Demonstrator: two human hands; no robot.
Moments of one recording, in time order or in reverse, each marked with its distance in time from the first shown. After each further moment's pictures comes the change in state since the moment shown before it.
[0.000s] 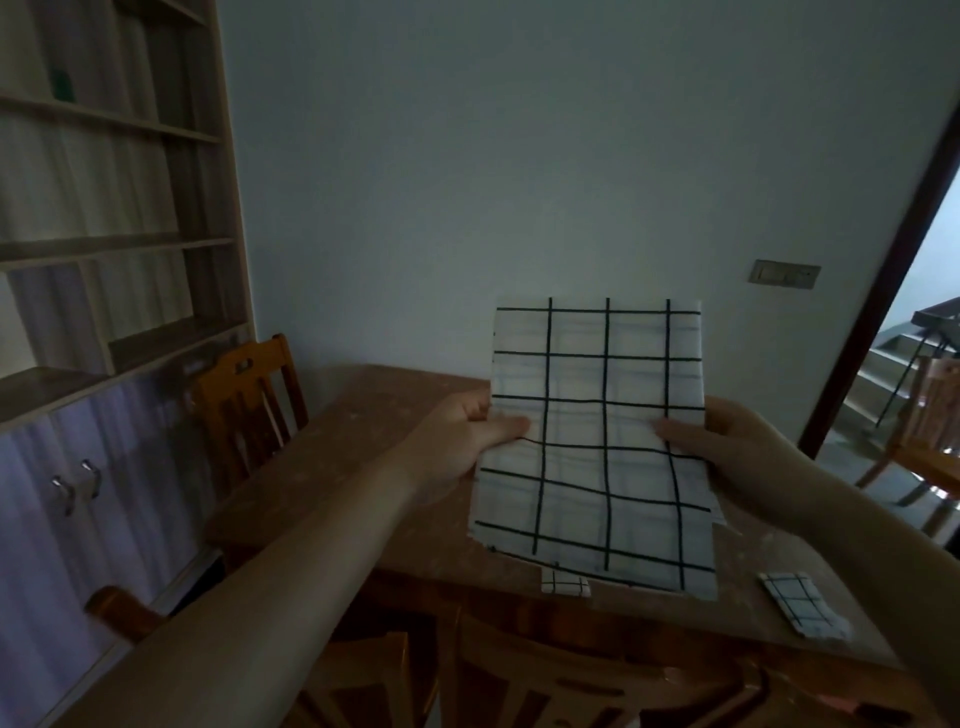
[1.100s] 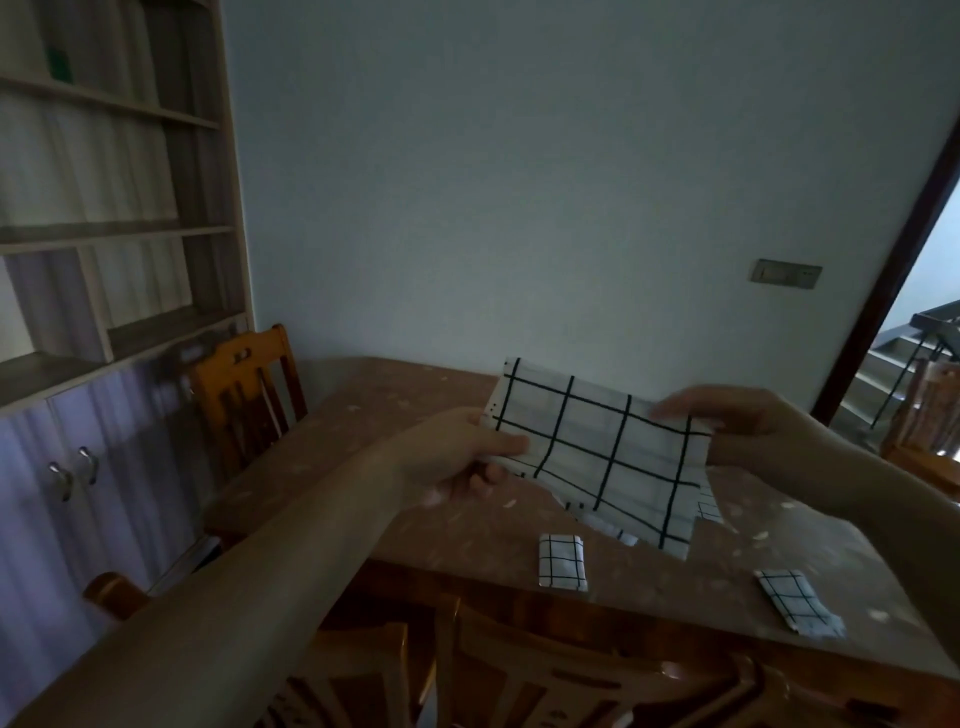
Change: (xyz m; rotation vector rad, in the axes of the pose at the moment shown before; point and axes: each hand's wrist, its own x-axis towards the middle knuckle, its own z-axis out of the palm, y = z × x) left_hand -0.006 -0.002 -0.009 -0.052 -0.077 -0.262; right_hand 0.000 -0.004 -0.025 -0.221 -0.154 -0.175
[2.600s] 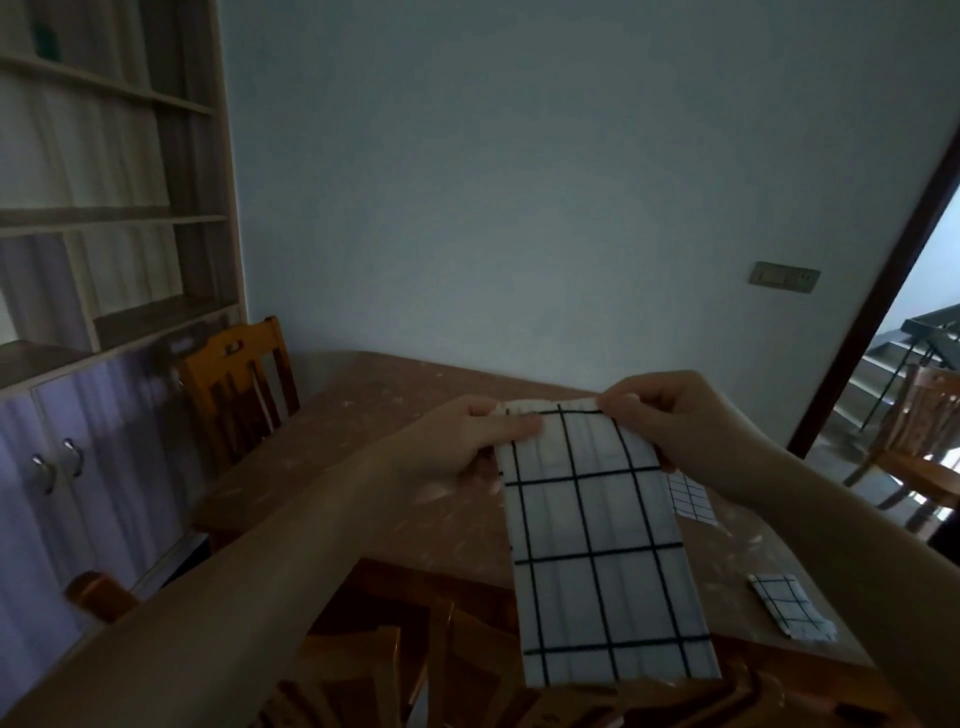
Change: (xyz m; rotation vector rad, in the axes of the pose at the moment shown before) left_hand -0.004 0.009 0.001 0.092 -0.080 0.156; right_hand 0.035 -0.033 0.055 -0.072 0.127 0.014
